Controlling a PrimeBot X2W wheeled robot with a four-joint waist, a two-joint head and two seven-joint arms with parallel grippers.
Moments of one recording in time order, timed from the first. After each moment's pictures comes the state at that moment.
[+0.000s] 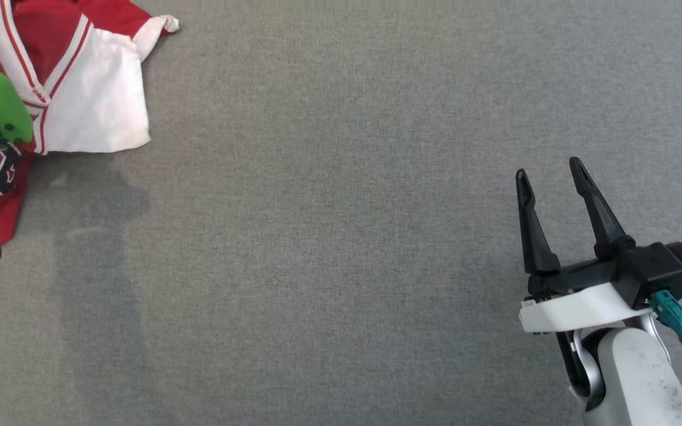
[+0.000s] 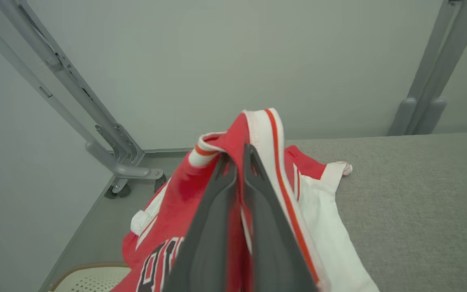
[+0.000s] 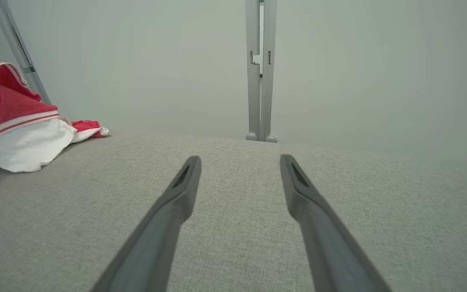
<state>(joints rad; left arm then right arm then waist) -1.06 0.40 -0.24 0.98 -0.34 -0.11 -0.09 -0.17 -0.05 0.05 0.00 0.03 0.13 -0.26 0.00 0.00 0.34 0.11</state>
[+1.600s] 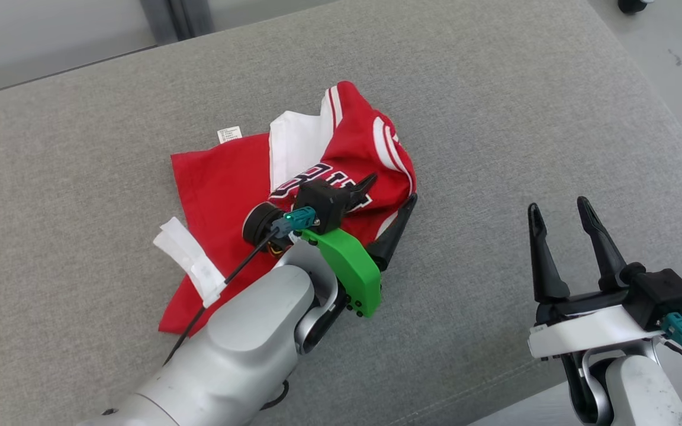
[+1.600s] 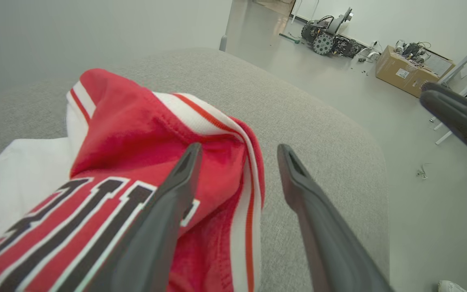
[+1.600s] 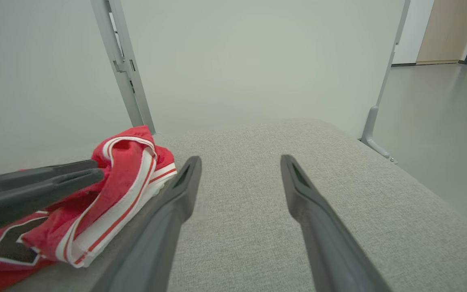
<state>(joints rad) -0.81 0.05 -1.07 0.70 -0.86 -0.05 -0.24 -0.09 -0.05 0.02 0.04 0.14 0.13 -0.26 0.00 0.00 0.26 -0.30</state>
